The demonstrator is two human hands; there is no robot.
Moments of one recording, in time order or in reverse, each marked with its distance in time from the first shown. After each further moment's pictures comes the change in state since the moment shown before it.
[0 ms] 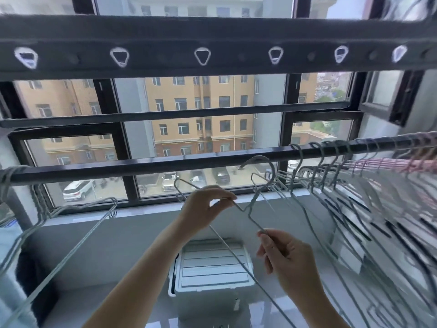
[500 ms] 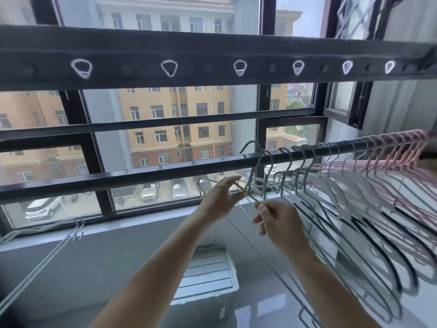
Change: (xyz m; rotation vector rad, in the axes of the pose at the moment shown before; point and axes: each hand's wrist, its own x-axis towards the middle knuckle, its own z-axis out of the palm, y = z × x) left_hand 0.064 0.023 0.069 0.067 -0.168 -0.186; right_hand 0.057 -0.011 -0.035 -0.307 0.141 0.051
